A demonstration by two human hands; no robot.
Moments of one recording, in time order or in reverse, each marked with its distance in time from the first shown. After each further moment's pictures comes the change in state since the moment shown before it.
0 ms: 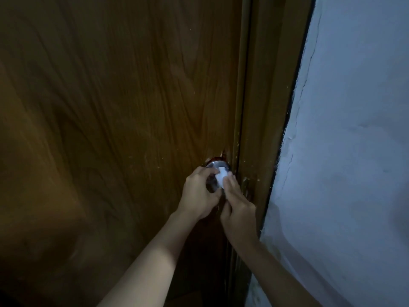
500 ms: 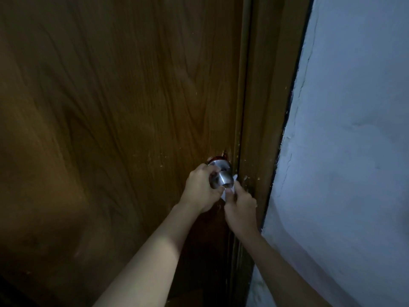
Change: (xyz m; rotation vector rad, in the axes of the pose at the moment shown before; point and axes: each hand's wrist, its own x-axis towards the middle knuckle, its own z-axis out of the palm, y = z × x) left_hand 0.005 0.005 -0.004 0.116 -0.070 -0.045; right_hand 0.011 0.000 -0.006 0.158 -0.146 0.441
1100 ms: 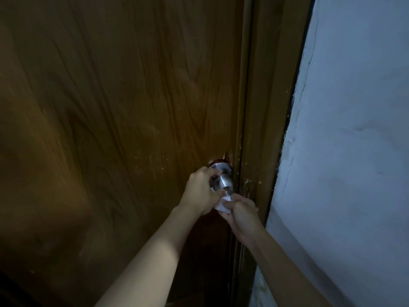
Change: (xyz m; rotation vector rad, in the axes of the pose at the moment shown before) left_hand 0.000 0.002 -0.004 -0.044 -0.042 -0.026; right_hand 0.005 -0.005 -0.012 0.961 -0.280 0.577
